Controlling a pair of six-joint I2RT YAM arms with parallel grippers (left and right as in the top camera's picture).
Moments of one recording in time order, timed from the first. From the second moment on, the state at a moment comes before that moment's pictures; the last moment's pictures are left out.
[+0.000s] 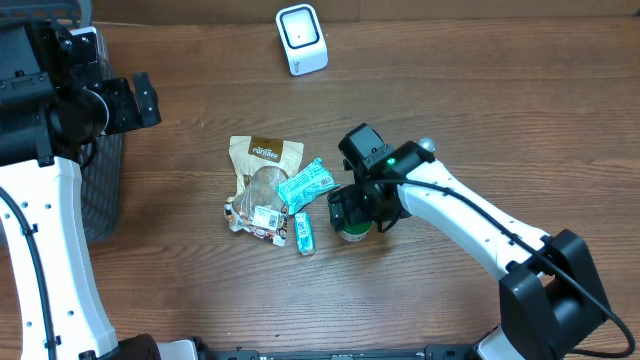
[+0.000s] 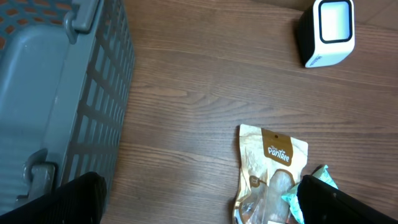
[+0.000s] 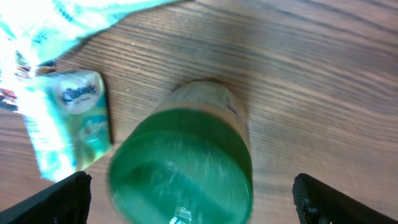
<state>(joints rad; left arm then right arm) 0.23 1.52 1.79 -1.18 0.12 -0.02 0.61 1.73 1.26 -0.98 -0.13 0.39</state>
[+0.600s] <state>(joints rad) 0.23 1.52 1.79 -1.18 0.12 -0.02 0.61 1.73 1.48 -1.14 -0.09 0.62</state>
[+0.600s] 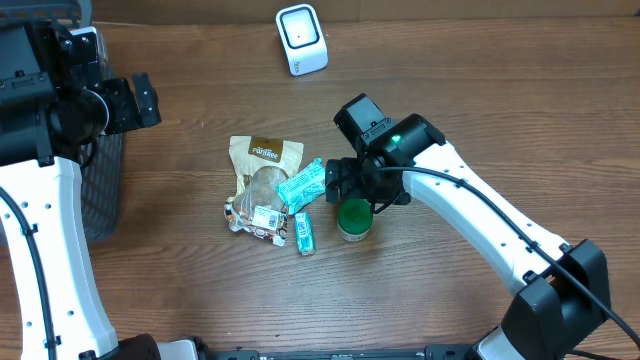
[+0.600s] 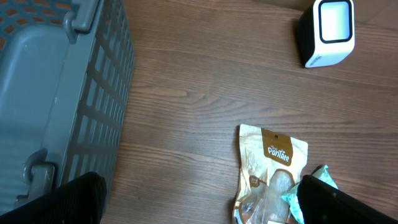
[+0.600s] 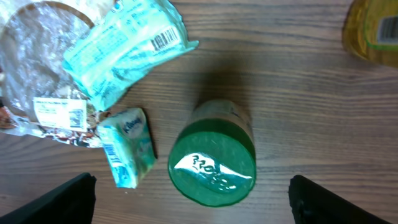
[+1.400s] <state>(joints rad) 0.23 1.52 1.79 -1.18 0.12 -0.02 0.68 1.83 1.33 -1.09 -0.01 0.70</state>
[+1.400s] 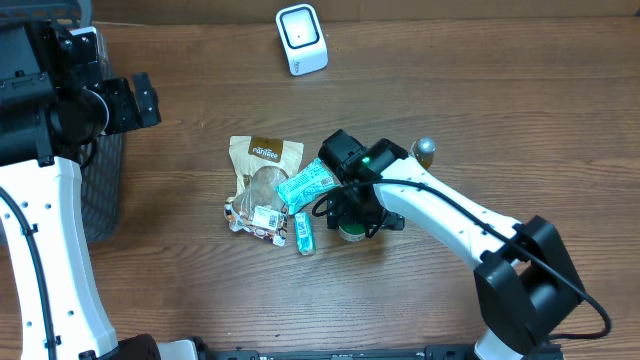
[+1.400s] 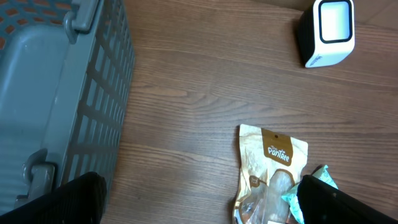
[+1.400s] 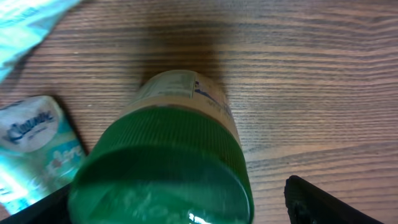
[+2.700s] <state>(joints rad) 0.23 1.52 1.79 -1.18 0.12 -0.02 0.68 1.85 1.24 -0.92 0.06 0.63</state>
